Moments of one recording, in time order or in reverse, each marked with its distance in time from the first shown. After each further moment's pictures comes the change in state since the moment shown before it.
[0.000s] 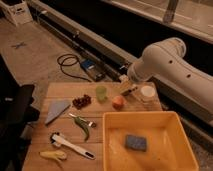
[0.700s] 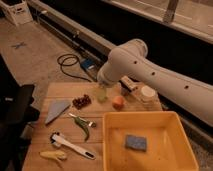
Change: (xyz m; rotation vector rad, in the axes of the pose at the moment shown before) arm -0.081 0.108 0.055 -0.207 -0.052 -0.215
